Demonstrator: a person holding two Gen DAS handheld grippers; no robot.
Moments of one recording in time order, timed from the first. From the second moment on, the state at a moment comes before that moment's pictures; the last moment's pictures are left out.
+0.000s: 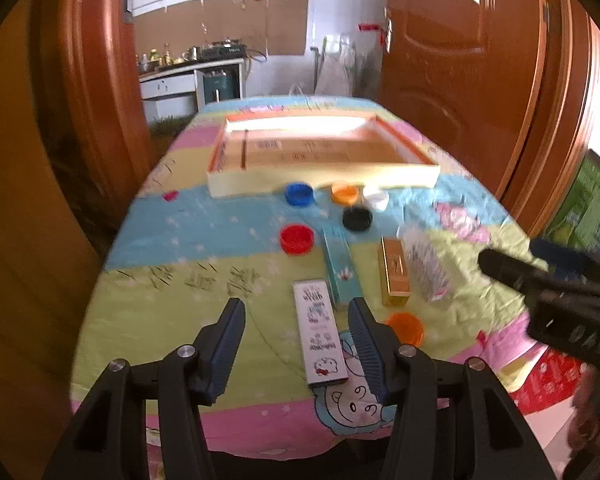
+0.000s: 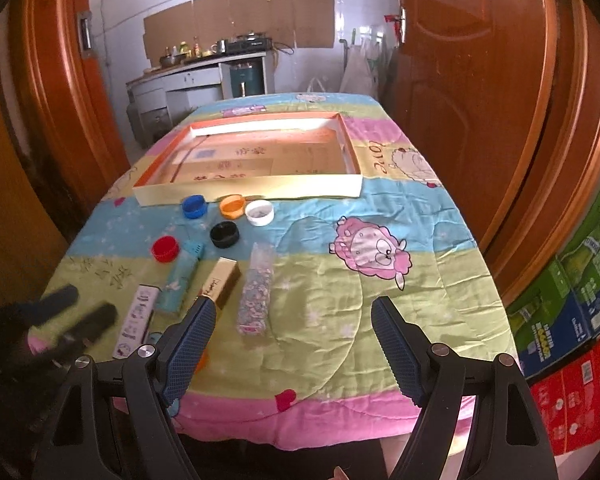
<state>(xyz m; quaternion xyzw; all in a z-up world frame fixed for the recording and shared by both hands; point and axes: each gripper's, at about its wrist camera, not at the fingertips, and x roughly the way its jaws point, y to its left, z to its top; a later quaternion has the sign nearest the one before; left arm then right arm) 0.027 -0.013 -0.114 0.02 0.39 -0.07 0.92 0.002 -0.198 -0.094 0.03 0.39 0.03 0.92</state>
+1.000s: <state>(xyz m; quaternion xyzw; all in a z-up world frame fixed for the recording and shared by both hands) 0.048 0.003 -0.134 -0.01 0.40 -0.08 0.91 0.061 -0.167 -0.144 0.00 0.46 0.08 0.88</state>
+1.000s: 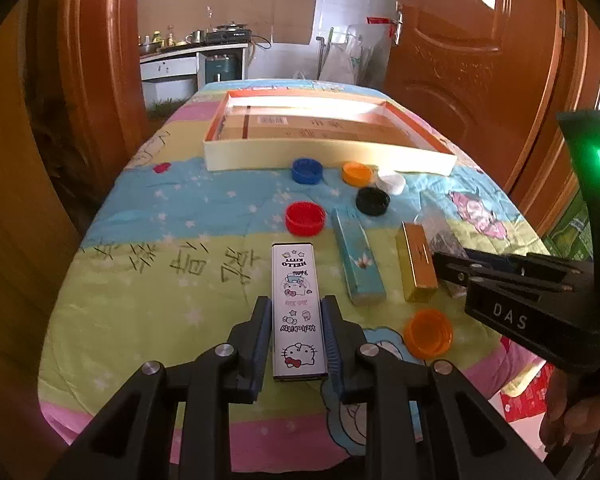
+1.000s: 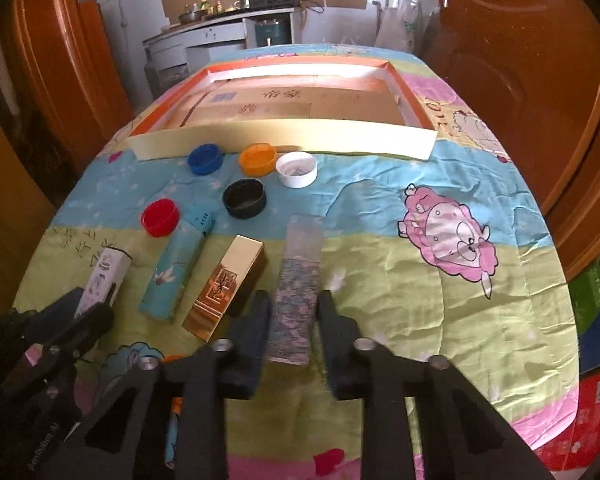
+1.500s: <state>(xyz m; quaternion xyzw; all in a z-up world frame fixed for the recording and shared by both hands) 0.104 0.012 -0.065 -0.01 0.36 -0.07 0.93 0.074 -0.183 -0.074 0.02 0.39 0.09 0.92</state>
